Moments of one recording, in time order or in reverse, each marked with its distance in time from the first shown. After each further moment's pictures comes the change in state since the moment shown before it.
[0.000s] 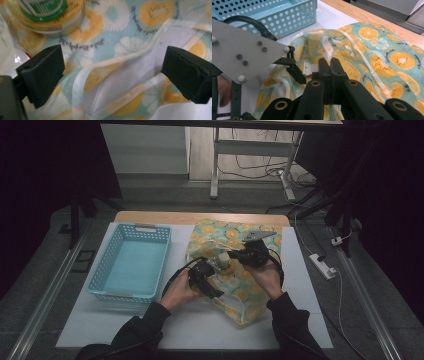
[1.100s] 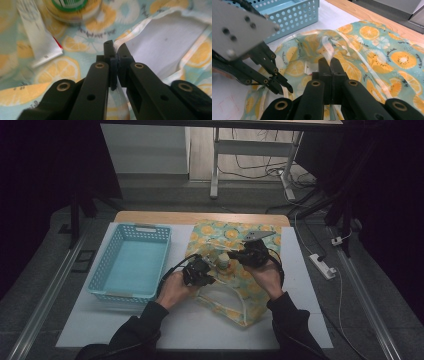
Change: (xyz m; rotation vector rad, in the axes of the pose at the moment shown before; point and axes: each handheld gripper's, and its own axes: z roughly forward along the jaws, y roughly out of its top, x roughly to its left) left arm -0.003 0.000 -0.030 -0.039 0.052 -0.088; right arm 0.002 0.002 -0.001 0.010 0.014 -0.010
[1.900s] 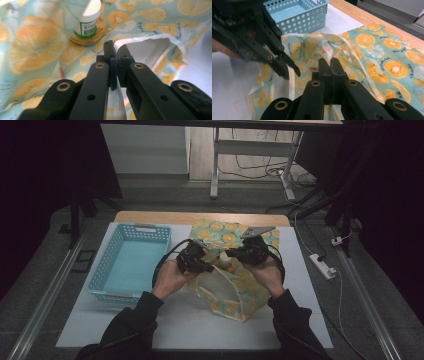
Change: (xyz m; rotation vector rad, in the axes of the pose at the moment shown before) left arm 0.014 0.021 -0.048 -0.075 -0.056 -0.081; right arm 0.009 0.020 -0.011 0.011 0.028 -0.020
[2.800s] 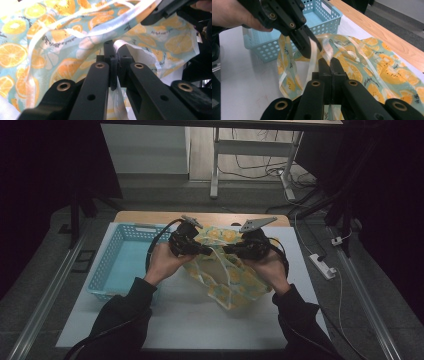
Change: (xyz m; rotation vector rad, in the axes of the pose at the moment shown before) left arm 0.010 0.031 -0.057 -0.084 -0.068 -0.044; right arm 0.019 0.034 -0.025 0.006 0.059 -0.051
